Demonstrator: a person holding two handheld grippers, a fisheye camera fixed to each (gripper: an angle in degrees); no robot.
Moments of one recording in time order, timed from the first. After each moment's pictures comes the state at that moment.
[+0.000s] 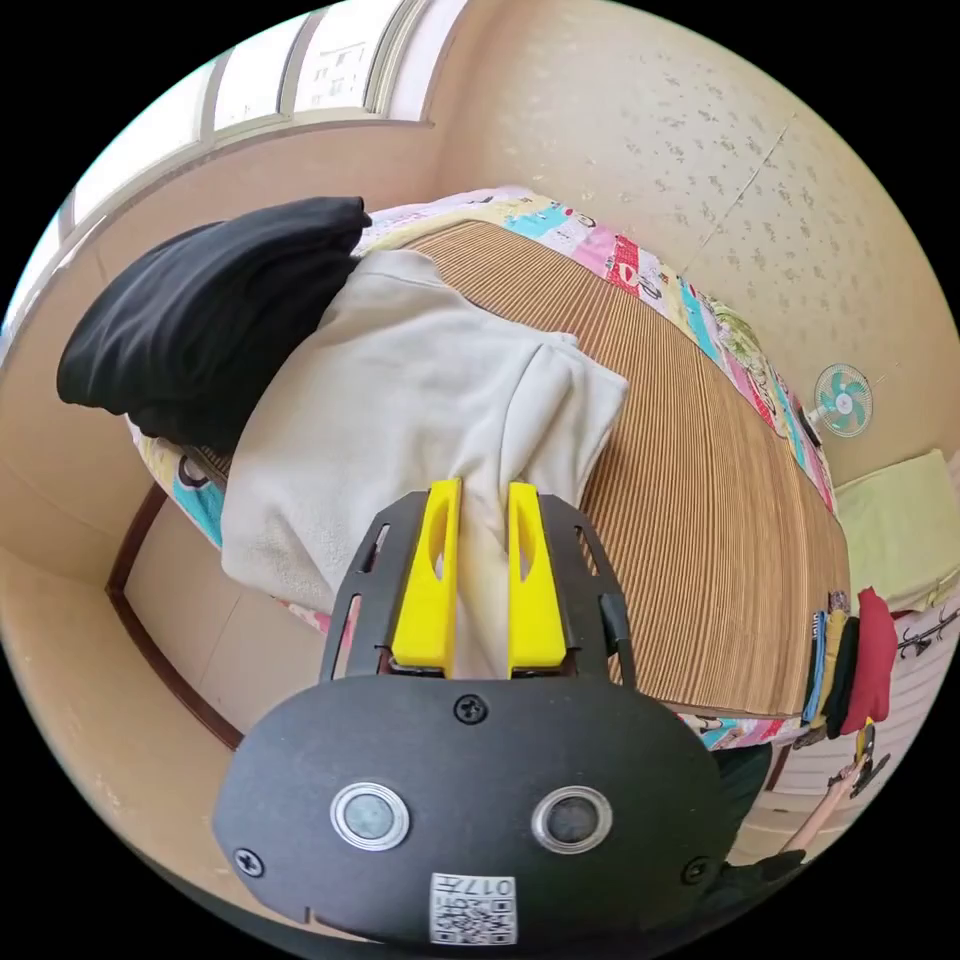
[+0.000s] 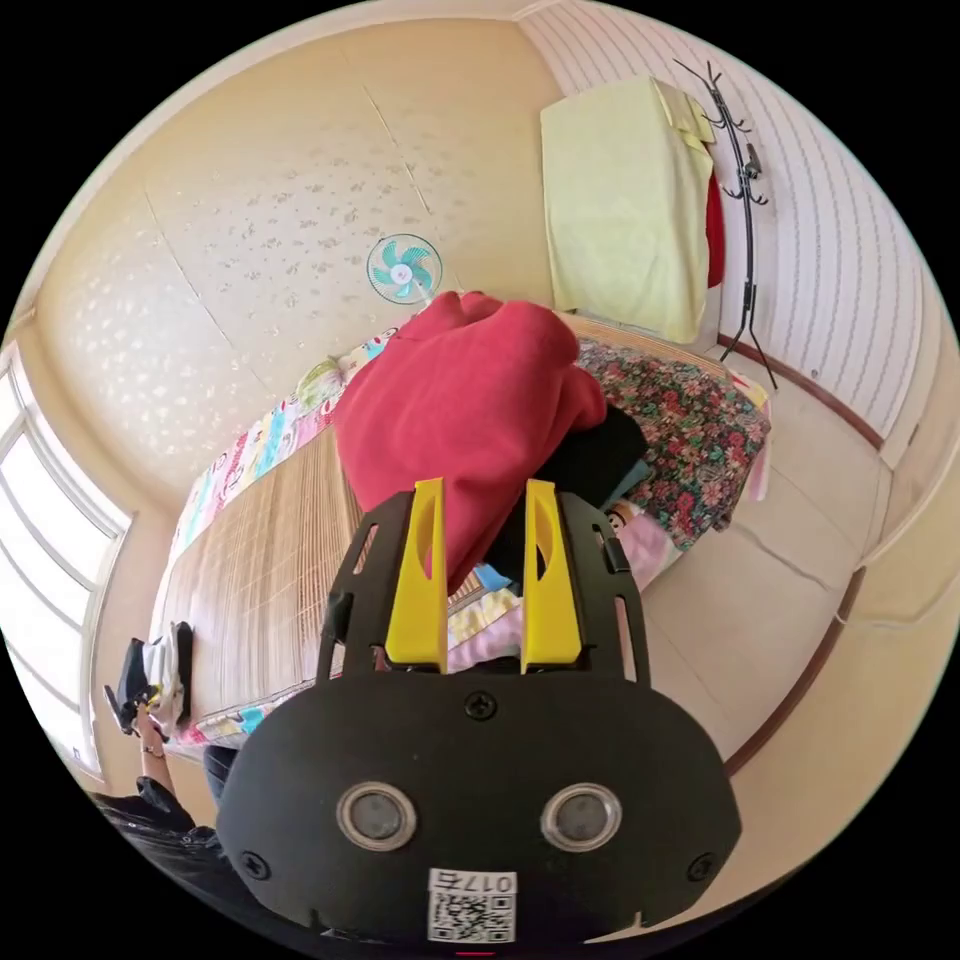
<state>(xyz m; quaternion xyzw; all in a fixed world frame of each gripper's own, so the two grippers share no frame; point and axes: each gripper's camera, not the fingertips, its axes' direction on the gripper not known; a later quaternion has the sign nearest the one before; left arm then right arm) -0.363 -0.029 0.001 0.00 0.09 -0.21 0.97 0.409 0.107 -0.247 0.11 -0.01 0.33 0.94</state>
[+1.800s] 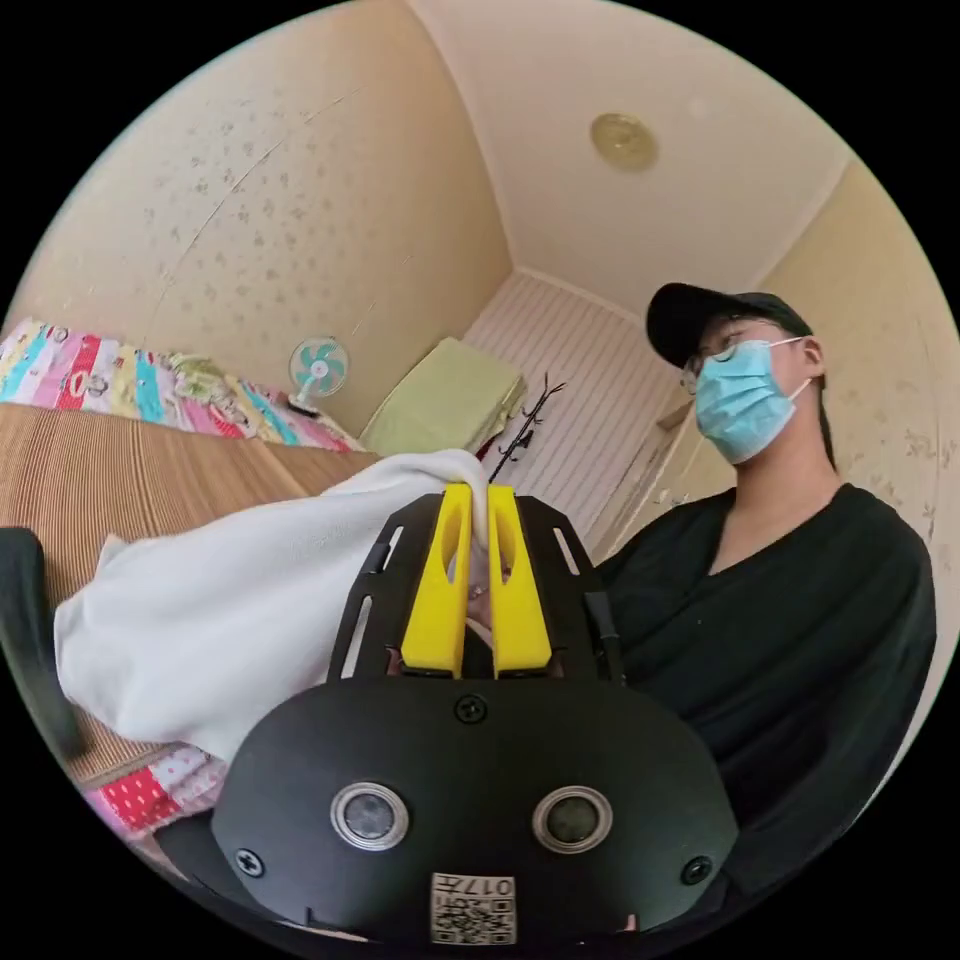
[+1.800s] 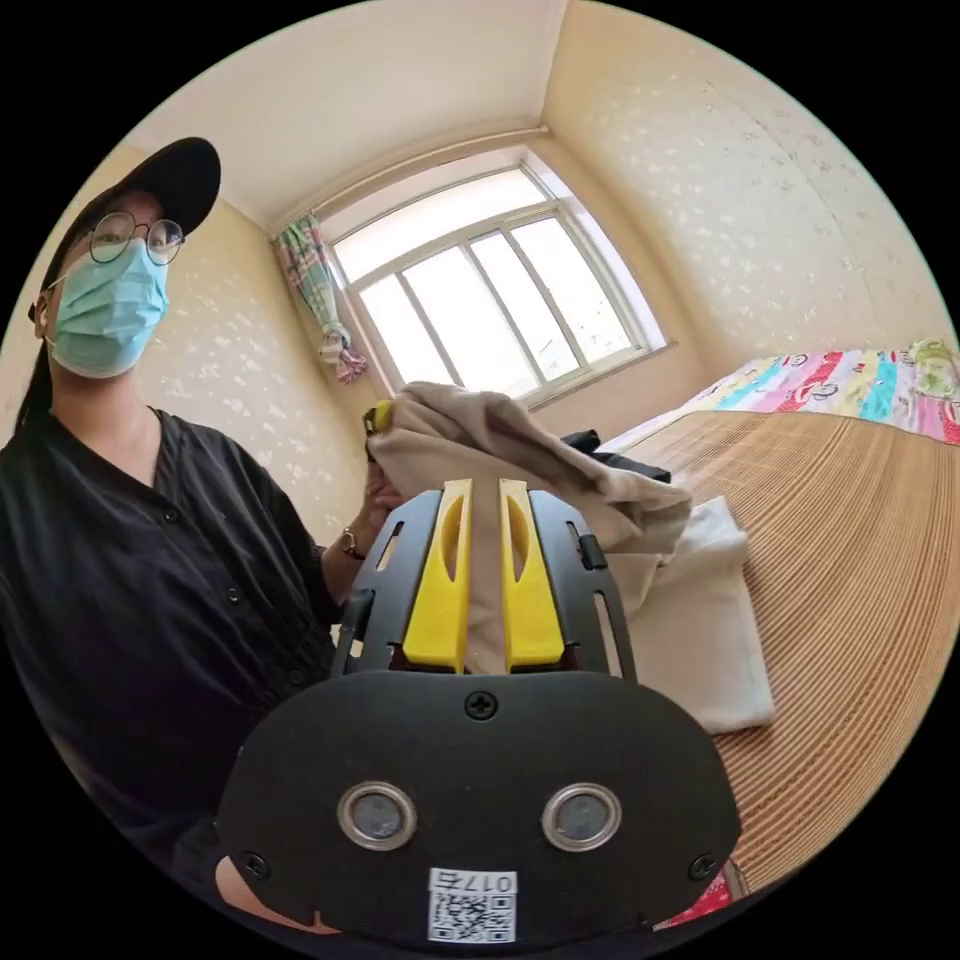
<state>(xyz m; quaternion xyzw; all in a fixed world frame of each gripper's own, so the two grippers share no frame) -0.132 0.138 -0.324 0.25 0.65 0.16 0.70 0.091 0.225 -0.085 0.16 -0.59 -0.21 0.76</state>
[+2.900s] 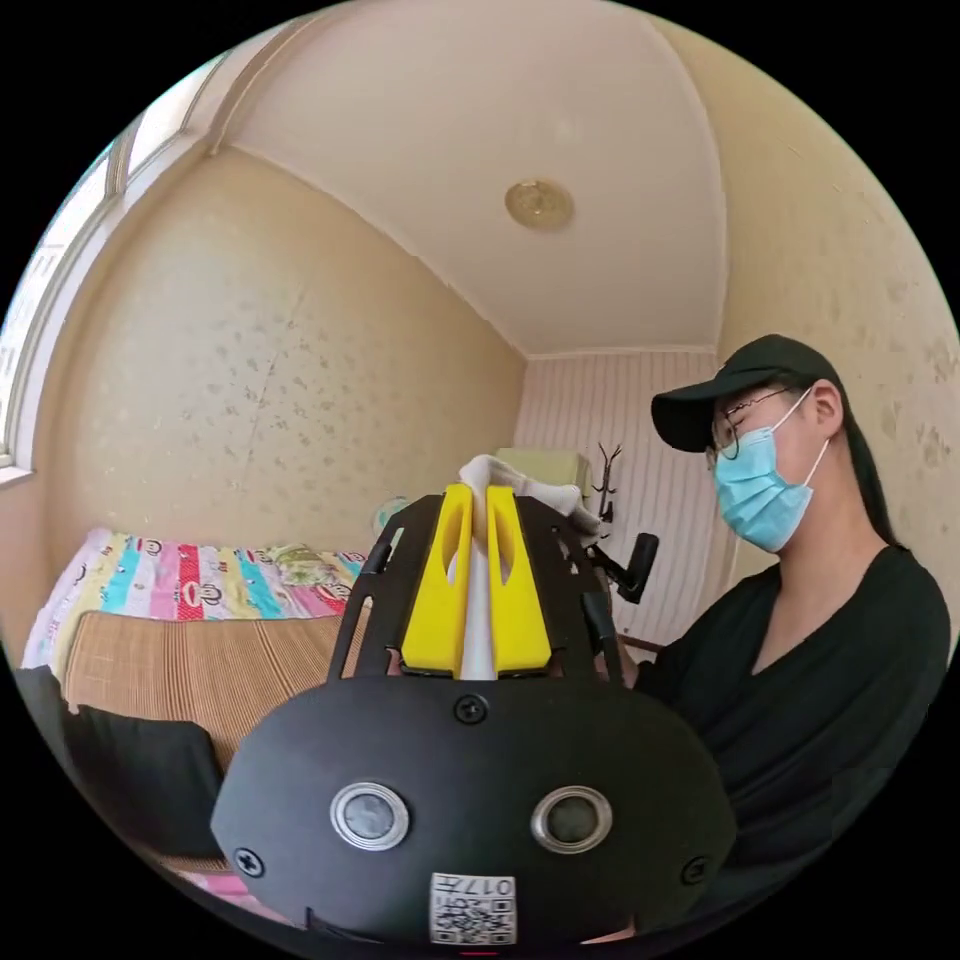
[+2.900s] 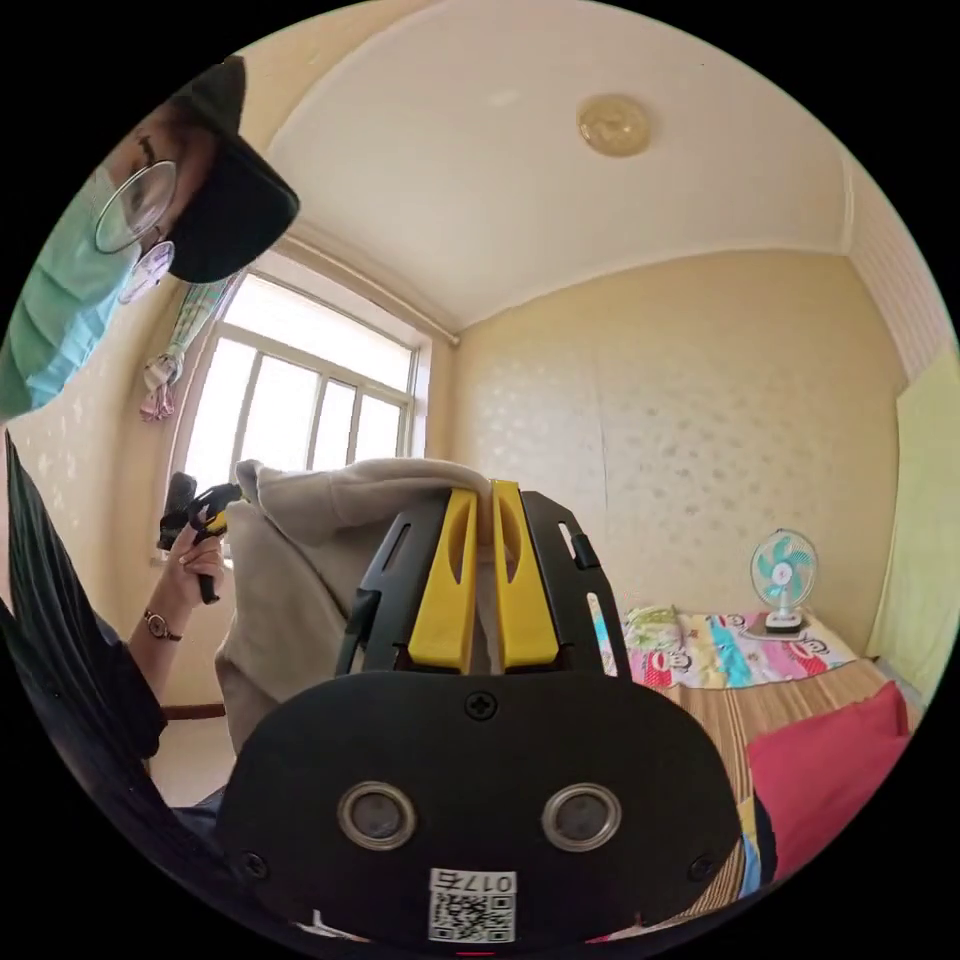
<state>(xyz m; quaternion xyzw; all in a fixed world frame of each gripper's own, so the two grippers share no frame) -0.174 0.209 -0.508 0.46 0.46 0.13 0.75 0.096 0.323 -0.378 0.54 -0.21 -0.10 0.81</state>
